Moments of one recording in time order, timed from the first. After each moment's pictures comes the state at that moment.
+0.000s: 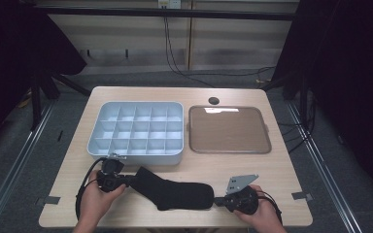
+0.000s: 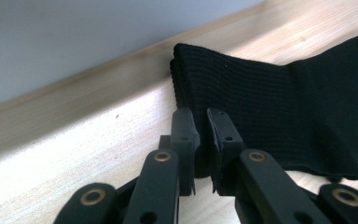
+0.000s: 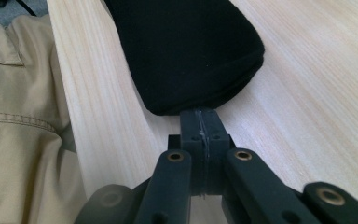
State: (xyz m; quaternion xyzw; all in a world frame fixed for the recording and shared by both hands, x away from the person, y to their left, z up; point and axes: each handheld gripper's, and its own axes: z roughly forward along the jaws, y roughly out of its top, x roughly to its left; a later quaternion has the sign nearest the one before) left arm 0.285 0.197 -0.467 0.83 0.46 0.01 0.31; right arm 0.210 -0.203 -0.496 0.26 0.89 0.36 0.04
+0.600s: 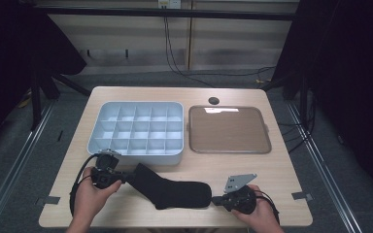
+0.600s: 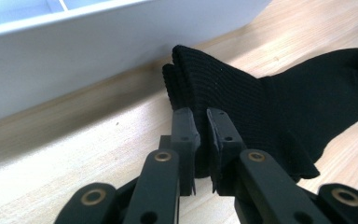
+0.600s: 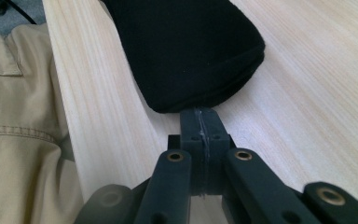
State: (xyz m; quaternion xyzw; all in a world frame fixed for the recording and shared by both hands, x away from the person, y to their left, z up) left arm 0.287 0.206 -0.446 0.82 0.47 -0.01 0.33; right arm 0.212 -0.198 -0.497 0.26 0.89 0.37 0.04
